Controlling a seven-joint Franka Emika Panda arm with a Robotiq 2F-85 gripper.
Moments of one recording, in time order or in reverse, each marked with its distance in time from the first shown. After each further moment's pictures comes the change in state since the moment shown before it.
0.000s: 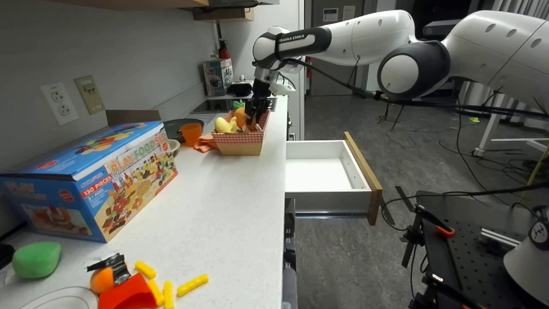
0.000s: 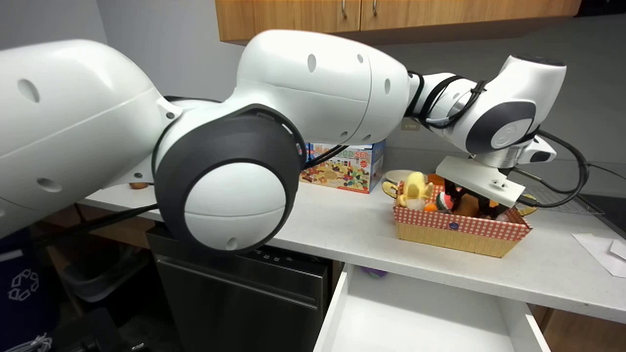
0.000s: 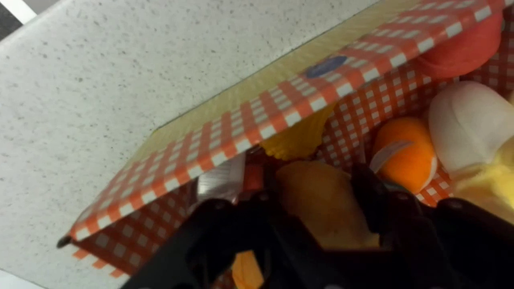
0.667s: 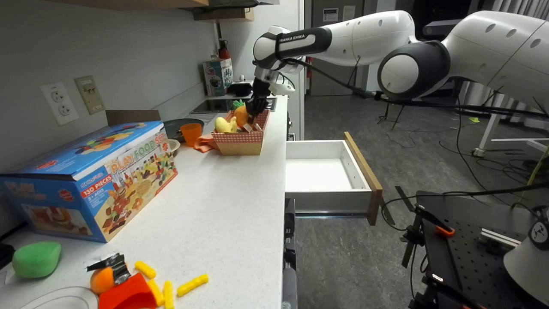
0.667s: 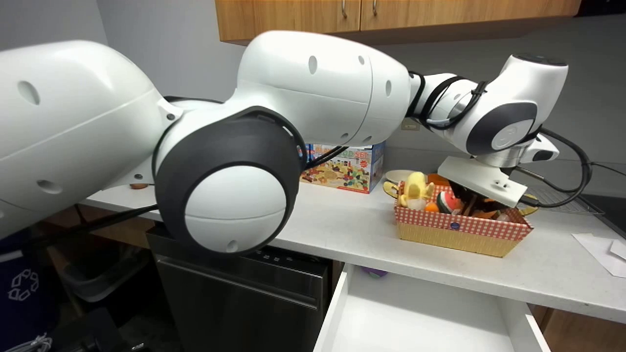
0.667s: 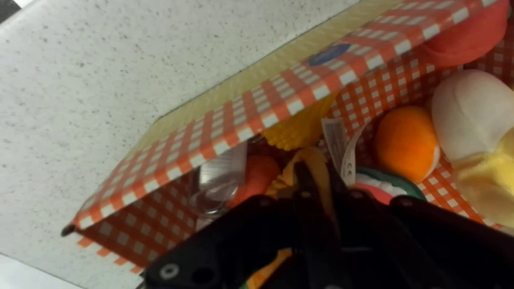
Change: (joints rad) arm -0.005 0.003 0.009 0.001 0.000 0.032 -0.005
